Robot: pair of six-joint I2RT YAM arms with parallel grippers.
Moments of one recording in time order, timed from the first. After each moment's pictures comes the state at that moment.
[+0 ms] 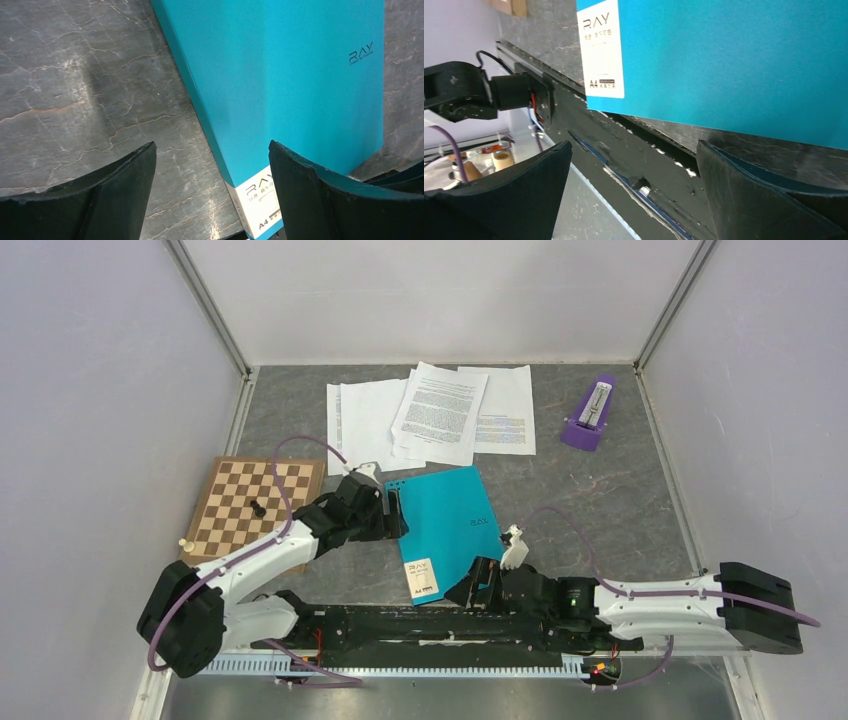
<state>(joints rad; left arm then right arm) -0.64 1.16 0.62 -0.36 -0.02 -0.65 1.34 0.88 0.17 0.10 0.27 1.29</state>
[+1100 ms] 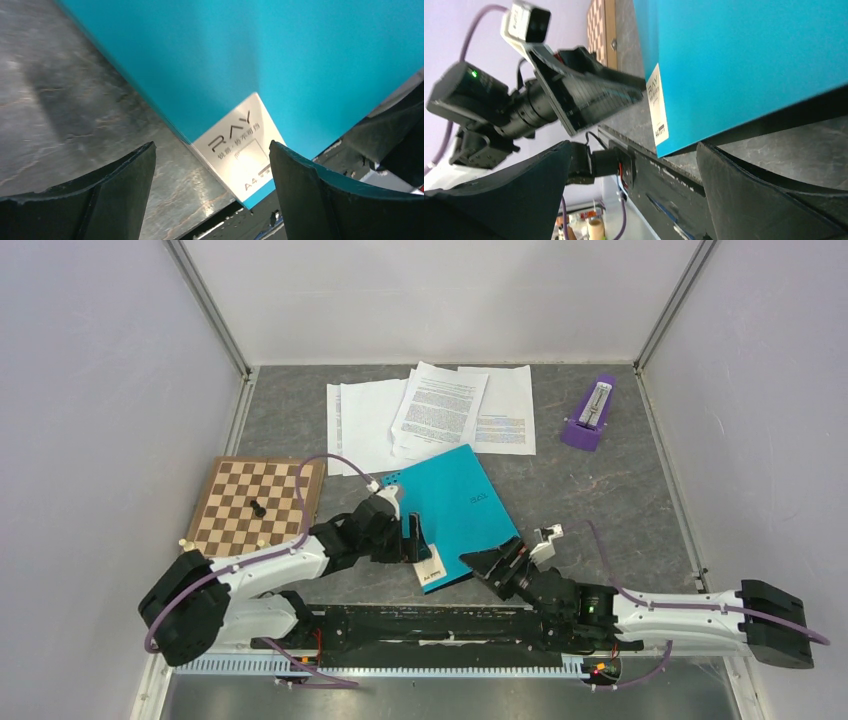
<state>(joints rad) -0.81 1.16 0.49 -0.16 0.07 -0.76 1.35 0.69 0.01 0.37 0.55 1.51</state>
